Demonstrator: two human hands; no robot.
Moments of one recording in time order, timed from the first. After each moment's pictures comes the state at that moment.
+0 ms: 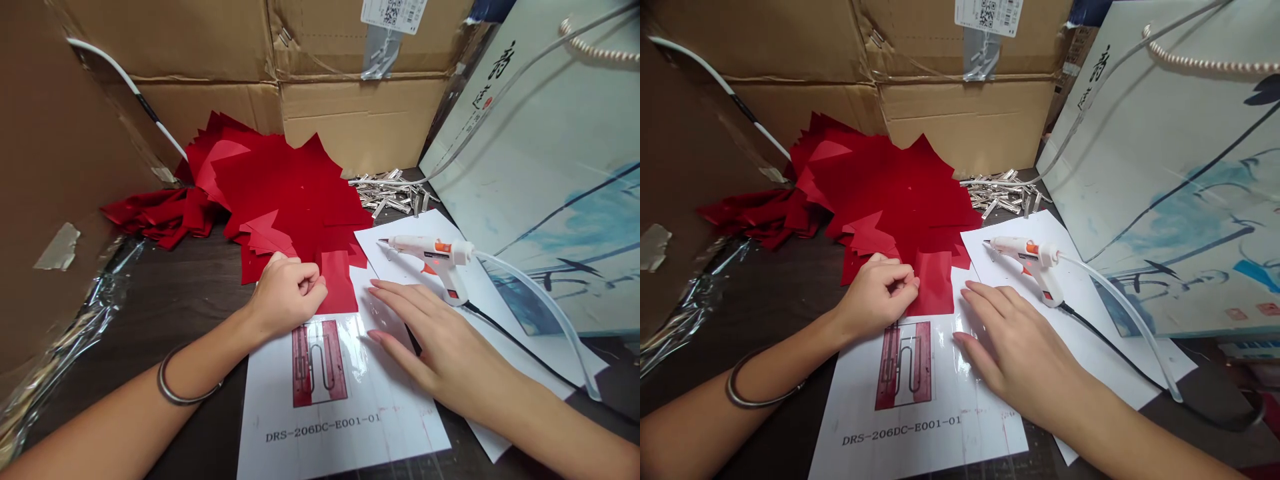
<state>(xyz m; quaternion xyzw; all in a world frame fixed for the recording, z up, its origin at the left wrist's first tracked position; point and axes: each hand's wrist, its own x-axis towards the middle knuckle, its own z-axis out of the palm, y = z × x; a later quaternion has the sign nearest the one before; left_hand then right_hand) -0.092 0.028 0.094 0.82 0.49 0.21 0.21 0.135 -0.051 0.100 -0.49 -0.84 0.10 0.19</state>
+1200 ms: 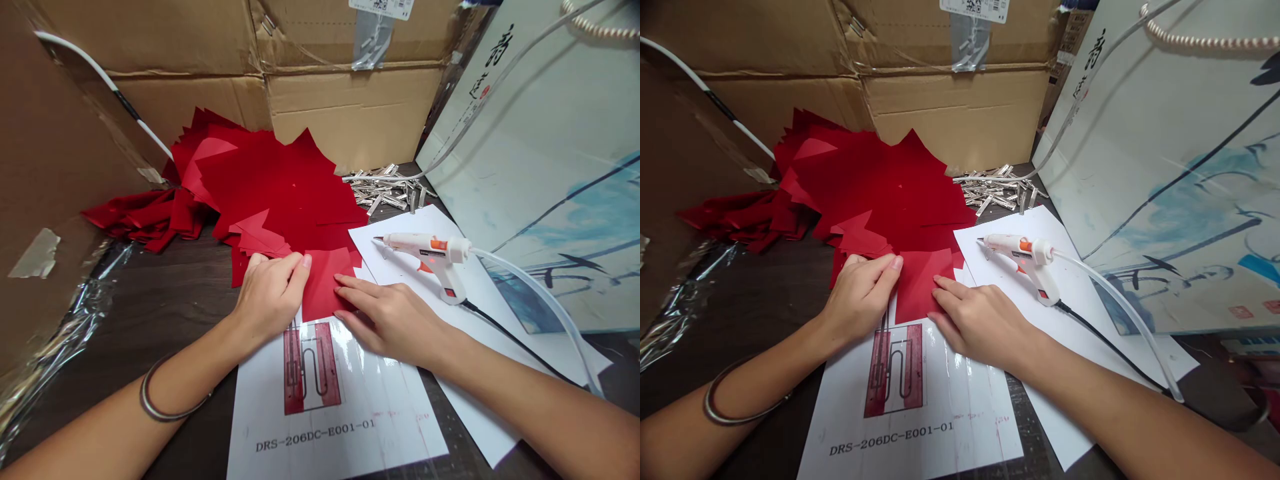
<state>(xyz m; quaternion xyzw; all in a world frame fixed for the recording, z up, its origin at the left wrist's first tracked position) -0.090 0.029 0.097 0.81 0.54 0.19 0.14 0.116 -0.012 0.070 -0.42 -0.87 0.08 0.23</state>
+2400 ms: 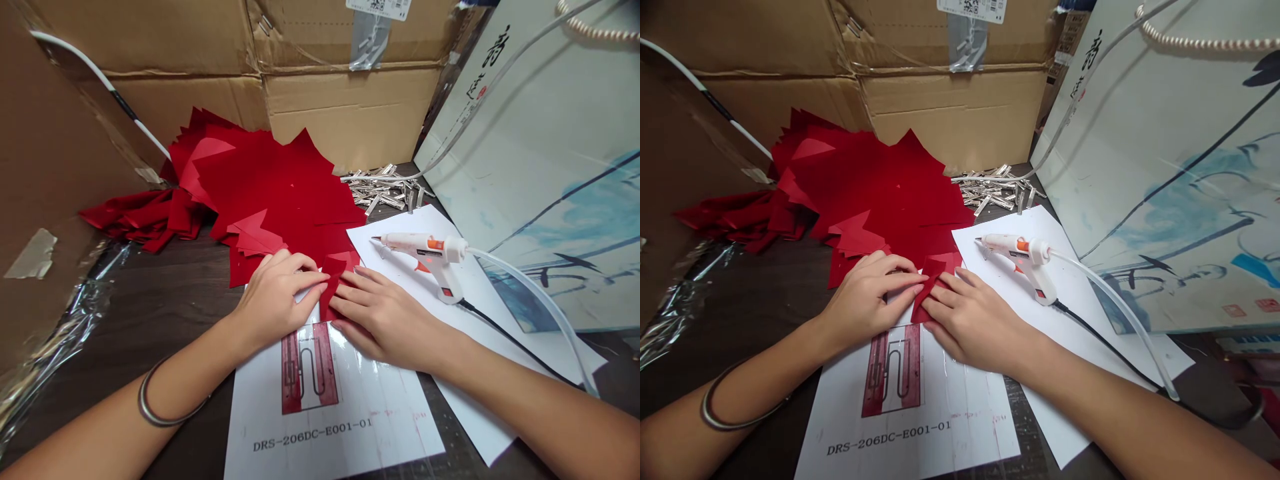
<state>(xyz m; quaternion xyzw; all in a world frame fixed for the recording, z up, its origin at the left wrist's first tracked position) -0.092 0.031 0.088 0.89 0.40 0.20 0.09 0.117 -0.009 0.080 -0.35 -0.91 0.10 0.20</state>
